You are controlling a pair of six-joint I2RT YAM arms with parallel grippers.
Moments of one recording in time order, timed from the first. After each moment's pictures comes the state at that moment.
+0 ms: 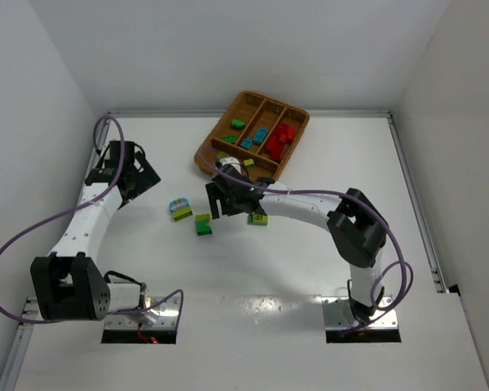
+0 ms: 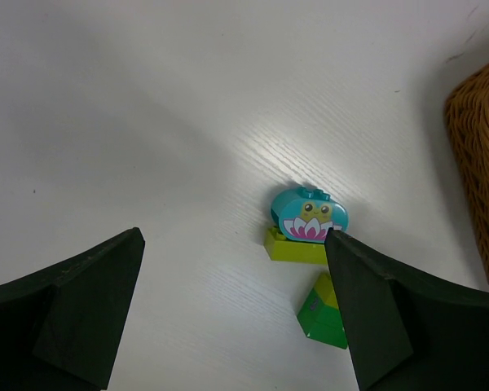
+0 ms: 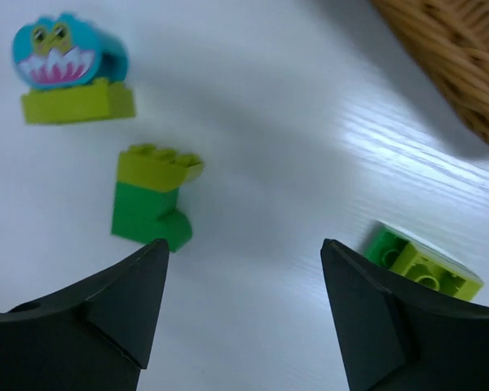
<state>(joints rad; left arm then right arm) 0.03 1.27 1.04 -0.69 -0.24 -0.61 0.91 1.93 1.38 -0.34 0.17 0.54</state>
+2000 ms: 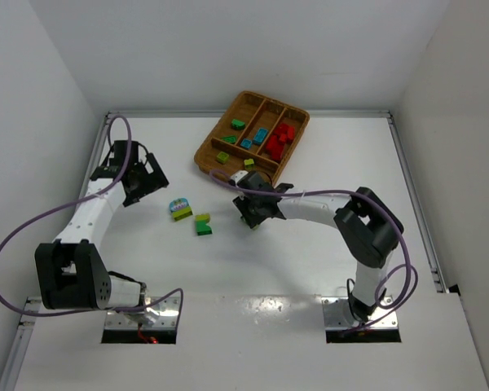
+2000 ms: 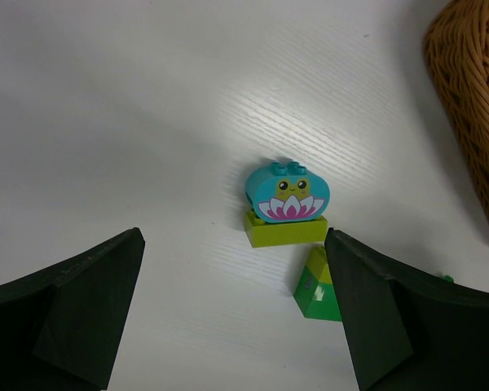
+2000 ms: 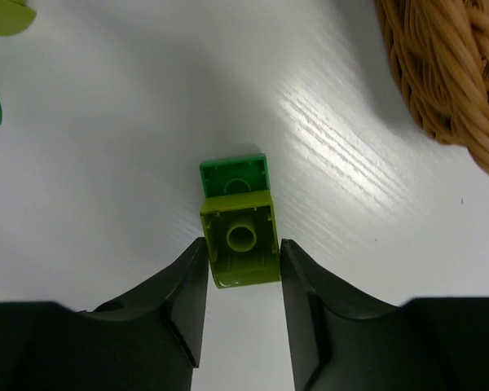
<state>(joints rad) 0.02 1.34 1.03 -0.65 -0.09 -0.51 0.80 1.85 1.10 -0.27 0.08 0.11</state>
